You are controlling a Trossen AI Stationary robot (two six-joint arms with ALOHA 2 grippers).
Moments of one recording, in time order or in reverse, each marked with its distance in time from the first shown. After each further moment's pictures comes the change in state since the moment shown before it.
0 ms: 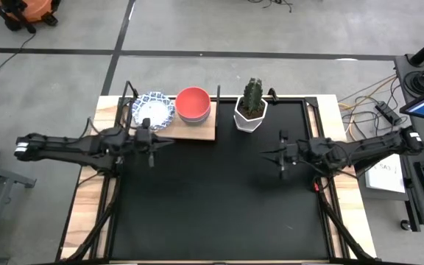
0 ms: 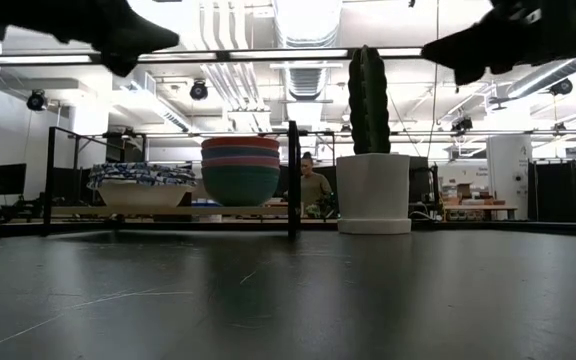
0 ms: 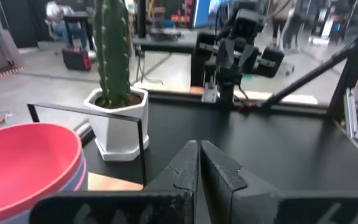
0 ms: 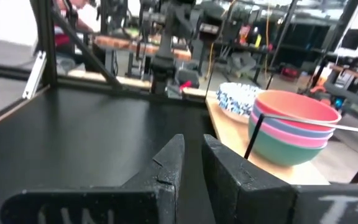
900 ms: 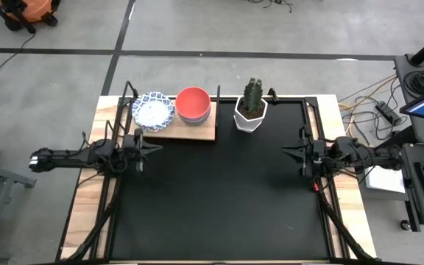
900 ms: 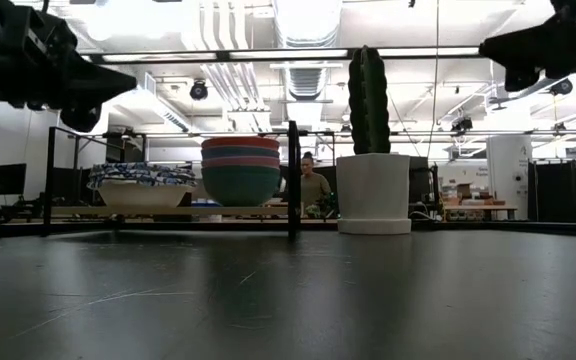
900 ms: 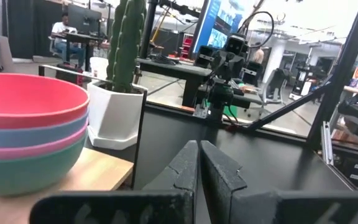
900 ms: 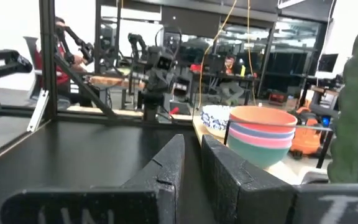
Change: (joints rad) left arm 0.001 -0.554 -0.426 0.053 0.005 -0.127; right arm -0.028 -0.686 -0.133 -0.414 -0.001 0.043
